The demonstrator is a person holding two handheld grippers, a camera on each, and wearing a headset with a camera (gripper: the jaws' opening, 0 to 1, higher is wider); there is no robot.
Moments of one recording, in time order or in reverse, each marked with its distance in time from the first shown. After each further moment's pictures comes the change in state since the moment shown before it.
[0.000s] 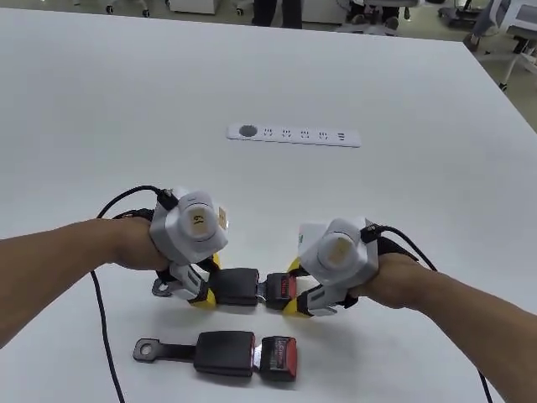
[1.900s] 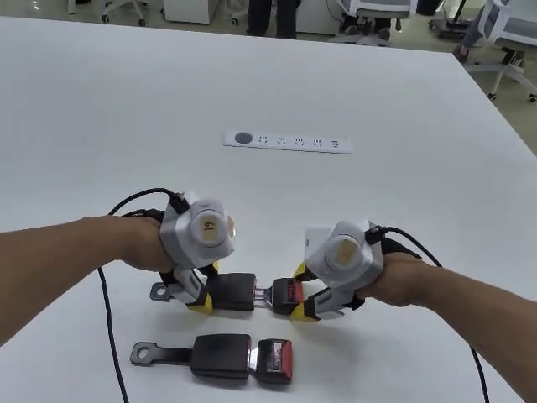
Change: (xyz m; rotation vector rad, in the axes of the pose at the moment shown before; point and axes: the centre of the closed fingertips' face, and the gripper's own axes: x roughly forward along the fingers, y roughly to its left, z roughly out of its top) left arm 0.002 -0.001 0.000 0.051 0.068 -0.011; right arm -0.009 0.001 -0.018 -0.011 0.035 0.014
